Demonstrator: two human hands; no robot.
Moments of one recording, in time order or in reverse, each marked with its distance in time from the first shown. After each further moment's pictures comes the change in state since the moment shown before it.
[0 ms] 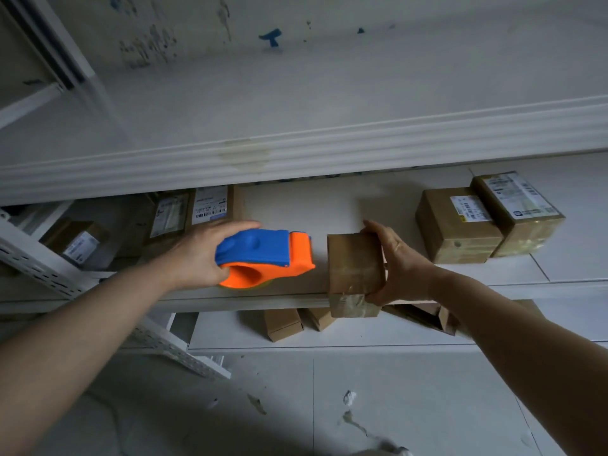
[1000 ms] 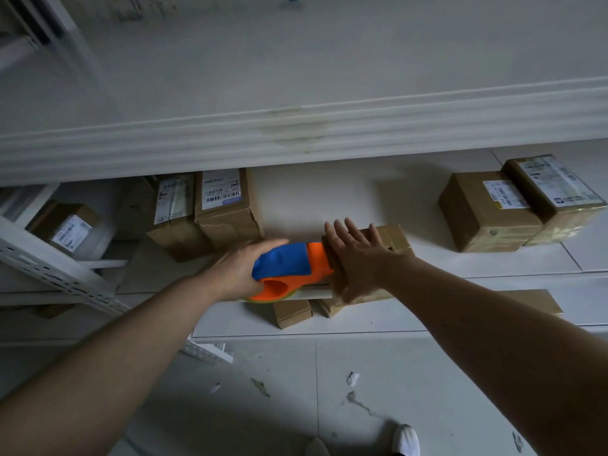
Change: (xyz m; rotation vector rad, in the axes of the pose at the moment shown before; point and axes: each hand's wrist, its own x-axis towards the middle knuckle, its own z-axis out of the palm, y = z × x) left_hand 0.020 -0.072 0.065 -0.159 -0.193 -0.080; right_hand 0.077 -0.056 0.074 -0.708 -0.252 0.013
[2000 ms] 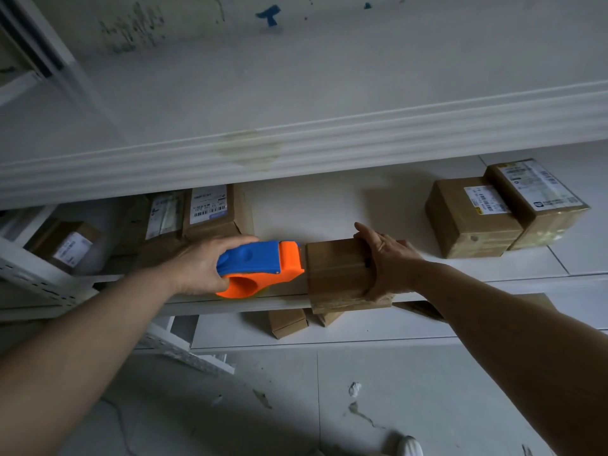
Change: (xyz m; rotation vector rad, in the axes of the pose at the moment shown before) left_hand -0.004 0.015 -0.041 0.146 -0.007 -0.017; right_hand -0.034 0.078 0.014 0.287 0.081 0.139
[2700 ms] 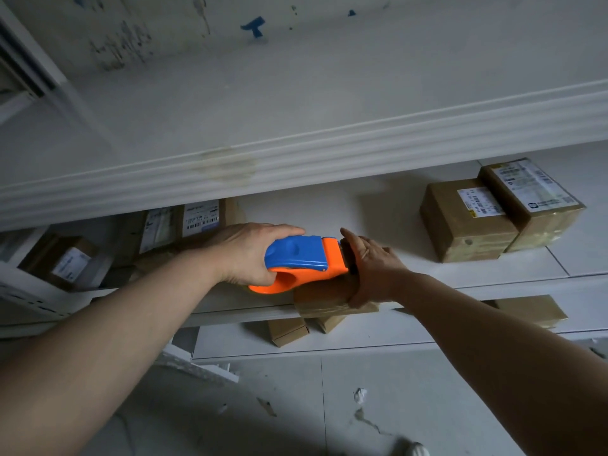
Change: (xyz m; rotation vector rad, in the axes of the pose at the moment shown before) left_hand 0.043 0.081 -0.008 0.320 -0.020 0.128; right_hand 0.006 -0.010 0.006 0.071 0.051 -0.002
